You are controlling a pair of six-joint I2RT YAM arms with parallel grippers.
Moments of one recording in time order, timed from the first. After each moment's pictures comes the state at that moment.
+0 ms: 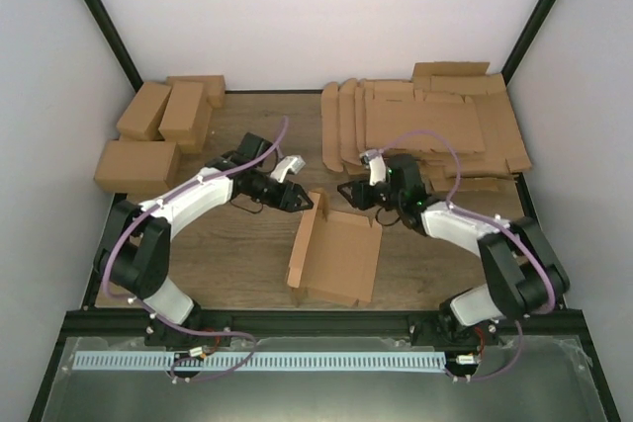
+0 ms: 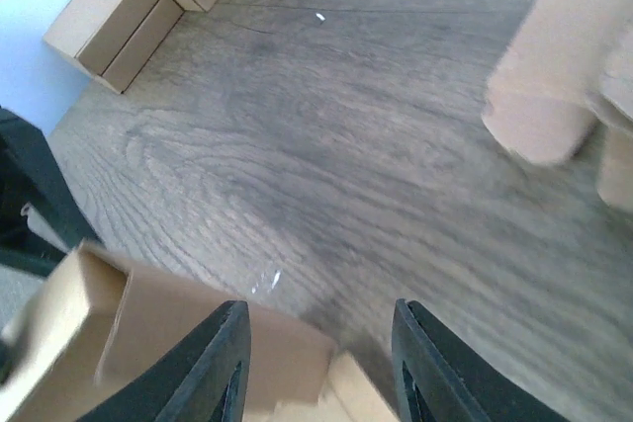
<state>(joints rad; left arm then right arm) -0.47 1.60 1.06 -0.53 0.71 -0.14 0.45 1.39 0.61 0.23 -0.45 0.32</state>
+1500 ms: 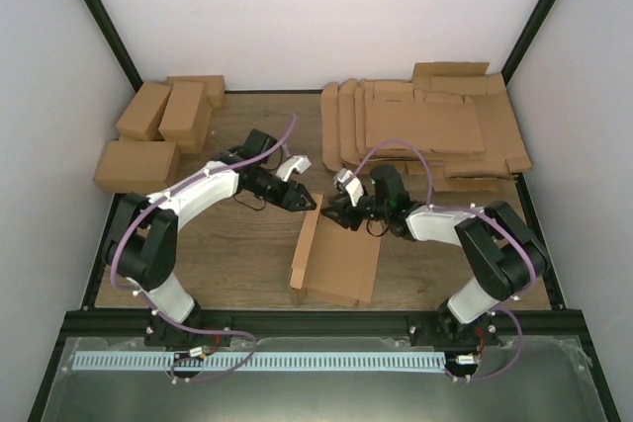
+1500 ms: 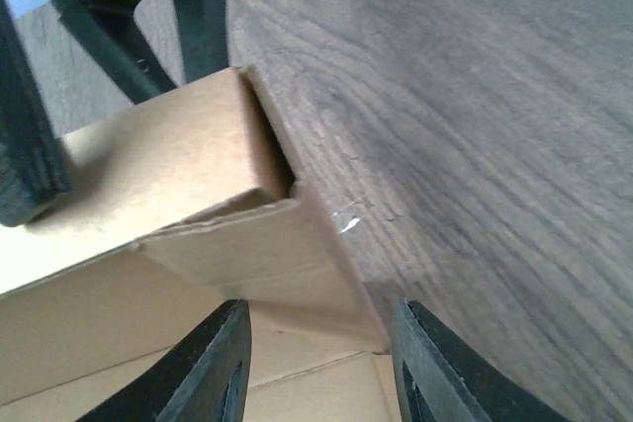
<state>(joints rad) -0.49 1.67 1.14 -0.60 0.76 -0.05 0.53 1.57 0.63 0.36 -0.62 -0.10</state>
